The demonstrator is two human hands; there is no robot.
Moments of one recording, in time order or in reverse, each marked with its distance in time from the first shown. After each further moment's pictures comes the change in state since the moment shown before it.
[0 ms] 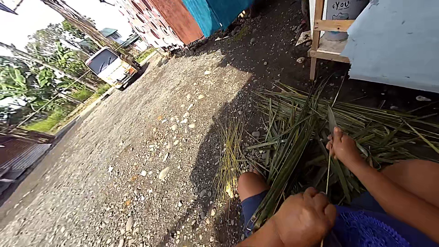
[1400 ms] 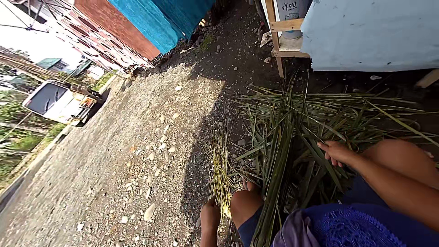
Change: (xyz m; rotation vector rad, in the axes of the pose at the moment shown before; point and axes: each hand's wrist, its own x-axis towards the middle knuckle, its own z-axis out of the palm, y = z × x) left_hand -0.184 -0.182 0.002 0.024 -0.347 -1.698; right_hand 0.025 0.071 -0.031 -0.140 -0.354 0.422
